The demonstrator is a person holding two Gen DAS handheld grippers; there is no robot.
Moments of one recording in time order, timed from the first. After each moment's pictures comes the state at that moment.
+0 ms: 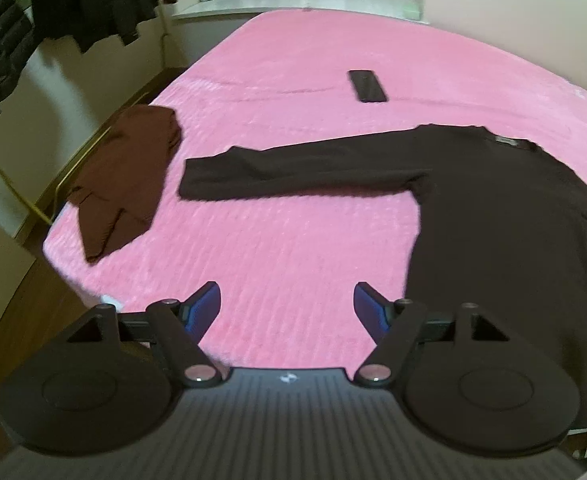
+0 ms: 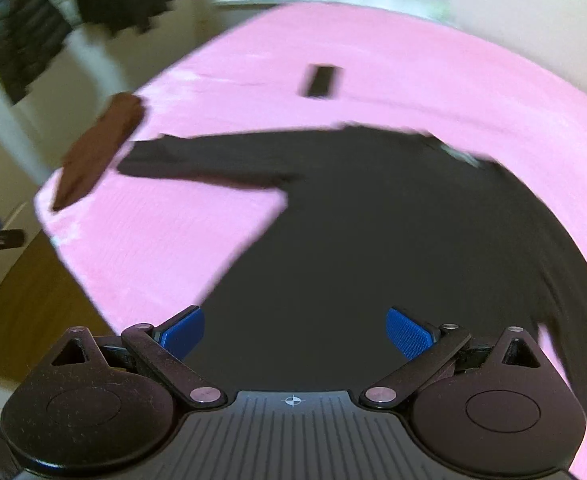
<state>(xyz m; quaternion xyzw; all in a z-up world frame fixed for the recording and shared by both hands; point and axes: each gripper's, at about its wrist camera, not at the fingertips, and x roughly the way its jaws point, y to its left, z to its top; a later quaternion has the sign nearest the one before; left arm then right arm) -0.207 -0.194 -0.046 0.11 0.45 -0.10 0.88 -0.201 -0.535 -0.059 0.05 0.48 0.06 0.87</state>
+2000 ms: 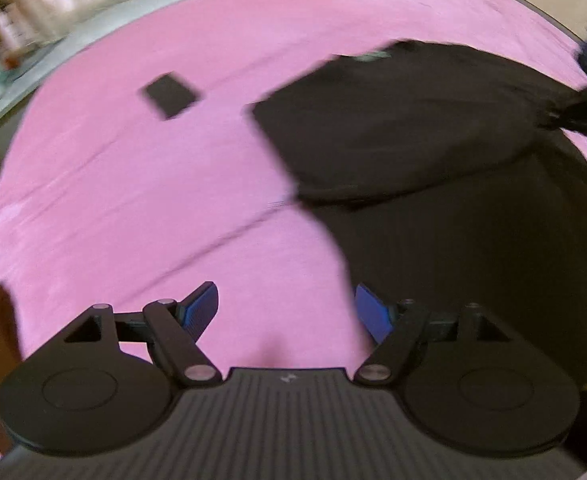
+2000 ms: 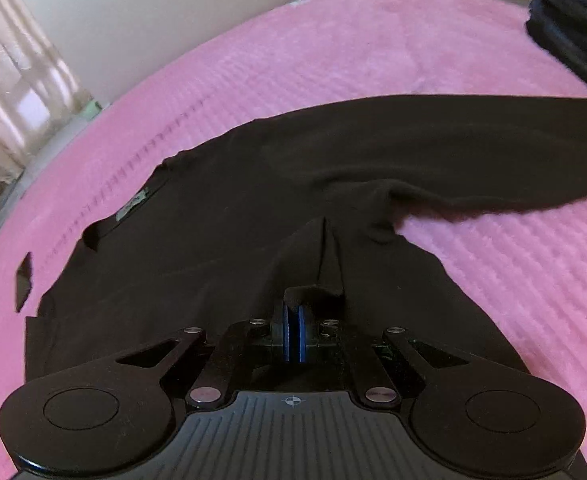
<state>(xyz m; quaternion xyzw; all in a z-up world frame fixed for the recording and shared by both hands) -0.102 -0.360 -0.159 0.31 0.41 -0.38 0.76 -0.253 -0.782 -0.274 0.38 0.30 -0.37 0.79</state>
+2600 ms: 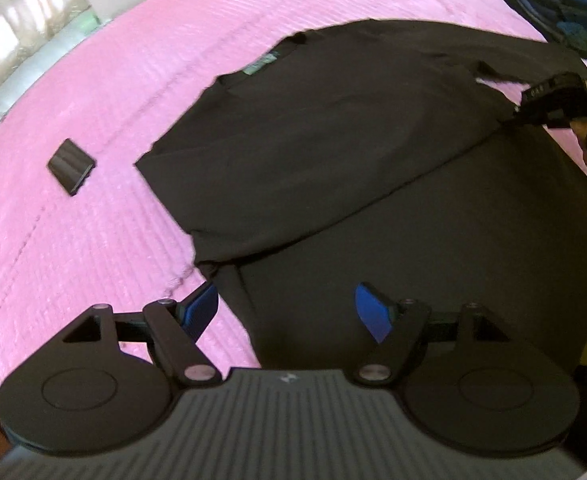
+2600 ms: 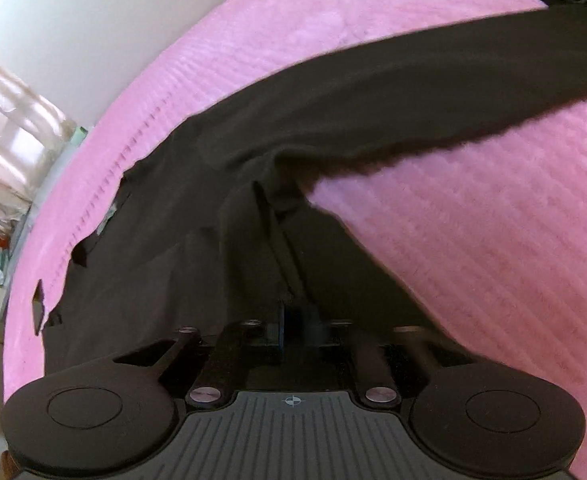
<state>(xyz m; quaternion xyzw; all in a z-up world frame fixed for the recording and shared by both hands) -0.134 -0.455 -0.174 0.39 0.39 -0.46 0.70 -0.347 -0.810 -0.294 0.46 0.27 -0.37 0.76</state>
